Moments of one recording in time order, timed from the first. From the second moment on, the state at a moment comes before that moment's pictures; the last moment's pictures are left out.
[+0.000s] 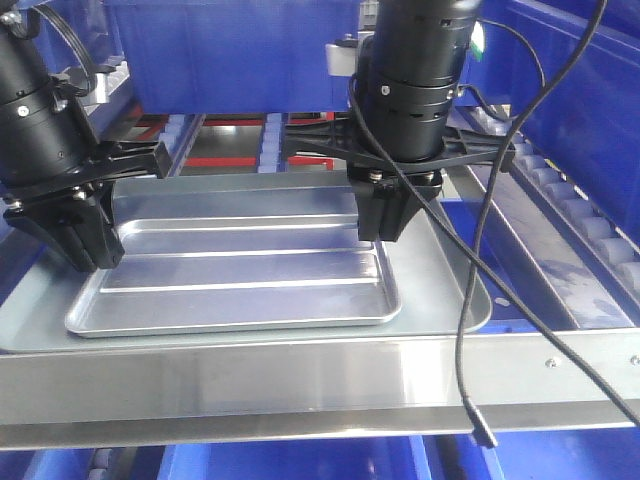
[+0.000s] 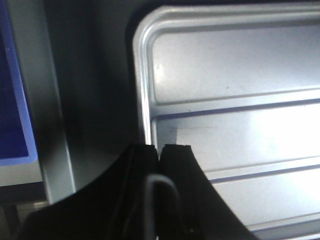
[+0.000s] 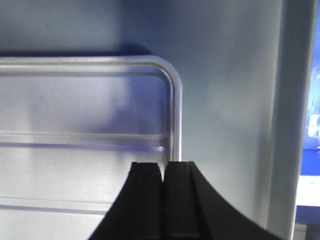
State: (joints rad) left arm -0.35 1.74 -1.15 -0.13 0.70 -0.12; right arm 0.53 1.90 -1.42 -0.14 0.76 0.69
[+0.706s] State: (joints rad) left arm -0.33 1.32 -0.93 -0.16 0.43 -0.12; right arm 0.69 1.67 -1.34 -0.35 0.59 0.69
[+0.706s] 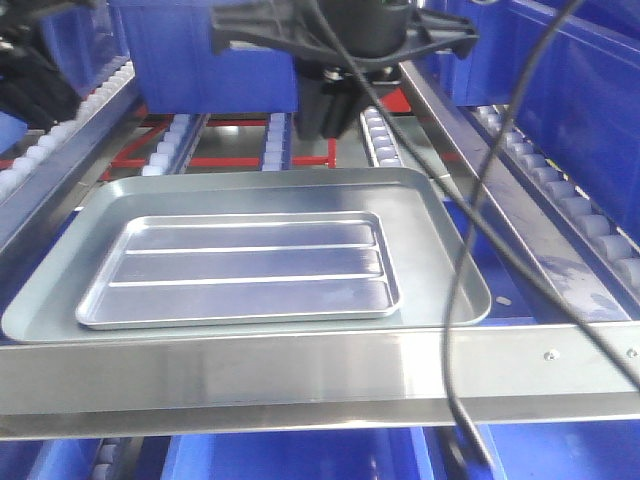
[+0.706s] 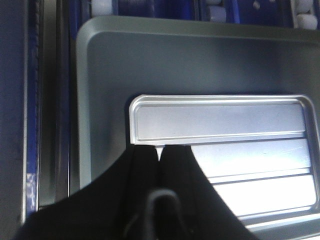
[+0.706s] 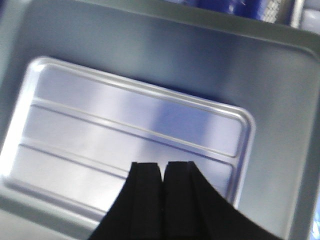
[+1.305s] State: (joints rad) left arm -0.33 0.48 -0.27 -0.02 0.02 -0.12; right arm 0.70 0.93 -0.63 -0.45 0.17 0.69
